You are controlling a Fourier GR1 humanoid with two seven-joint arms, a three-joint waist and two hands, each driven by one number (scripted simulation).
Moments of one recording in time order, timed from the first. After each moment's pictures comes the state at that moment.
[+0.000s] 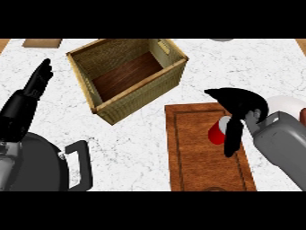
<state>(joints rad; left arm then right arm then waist) -0.21 0.40 -0.03 -1.55 -0.02 0.02 0.01 -0.65 -0.55 0.58 -1.47 0.10 0.56 0.90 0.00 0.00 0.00</state>
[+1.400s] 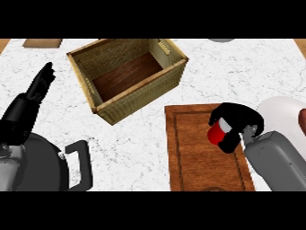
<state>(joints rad) -0.19 0.30 0.05 -1.57 -0.11 -0.06 0.01 -0.43 -0.36 0.38 -1.42 0.45 0.64 0.76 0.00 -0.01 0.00</state>
